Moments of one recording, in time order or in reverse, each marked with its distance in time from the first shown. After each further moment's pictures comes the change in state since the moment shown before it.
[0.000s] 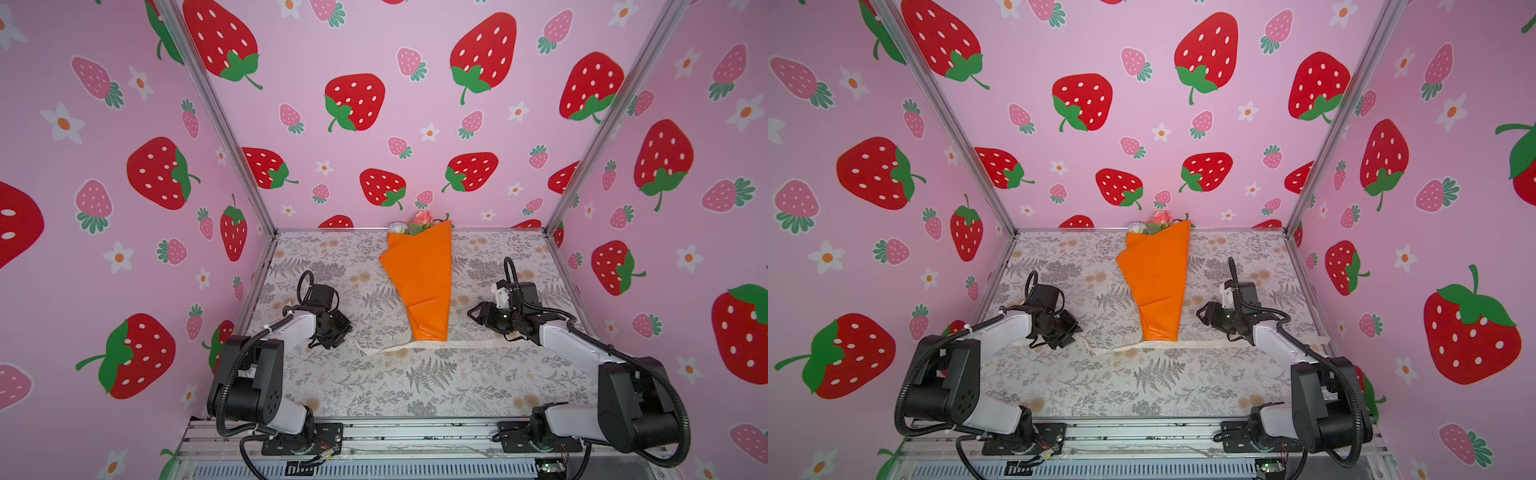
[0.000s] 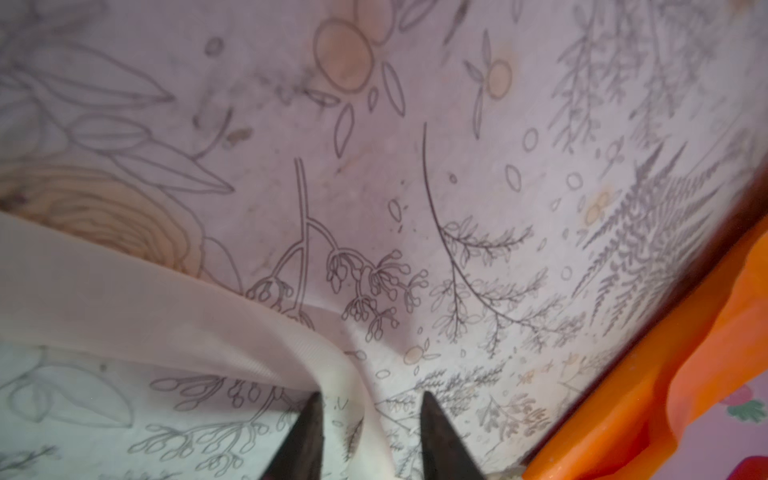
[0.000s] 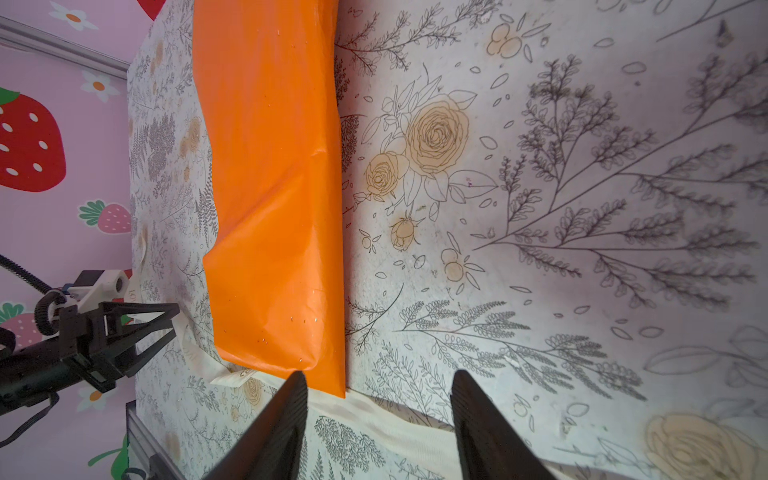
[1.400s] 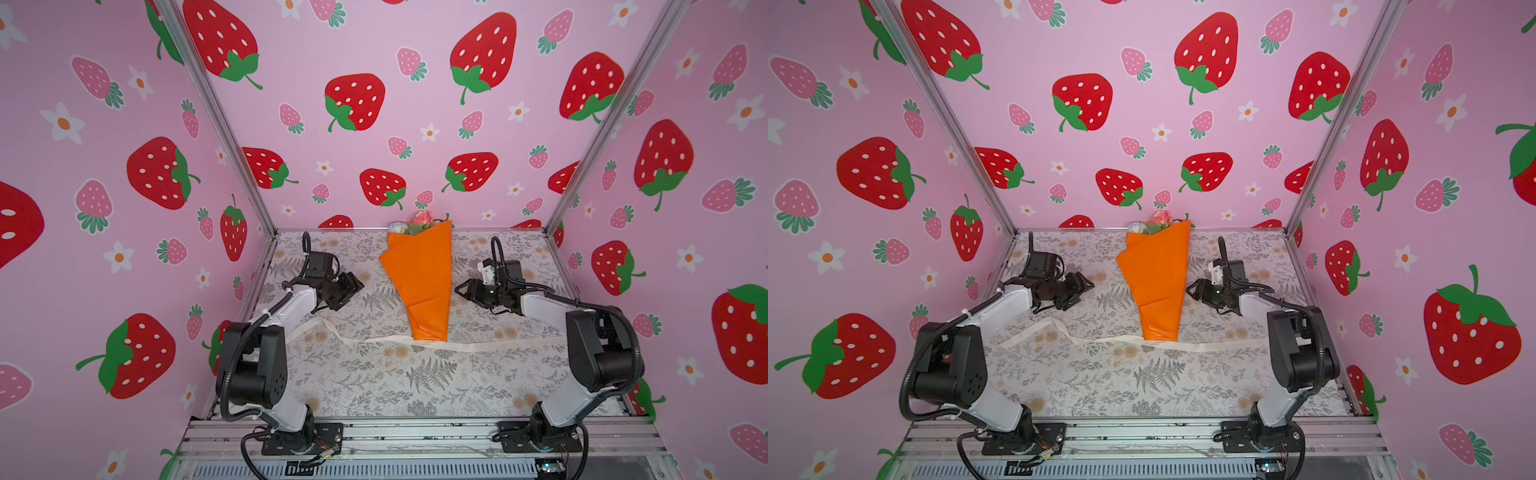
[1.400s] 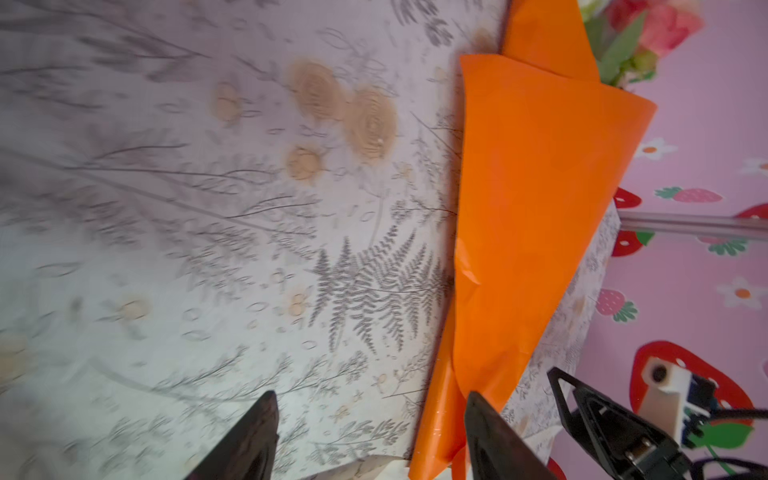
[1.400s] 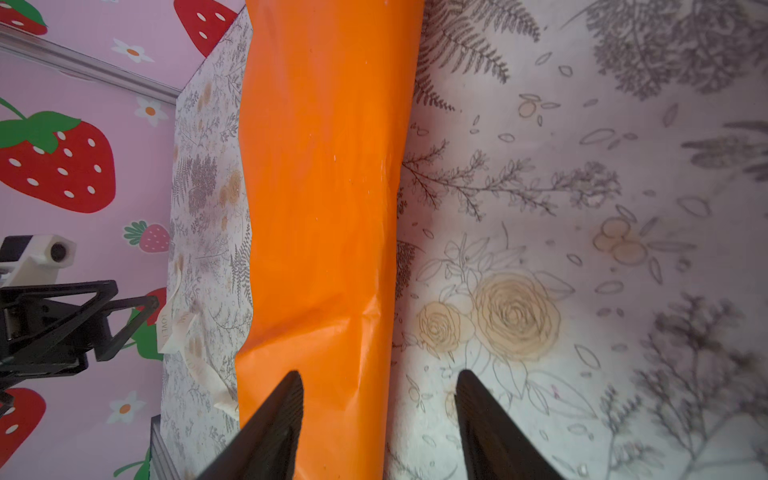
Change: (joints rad) left arm -0.024 0.157 0.358 0.094 0.176 0.179; right arm 0.003 0.399 0.304 0.175 -0.107 0.004
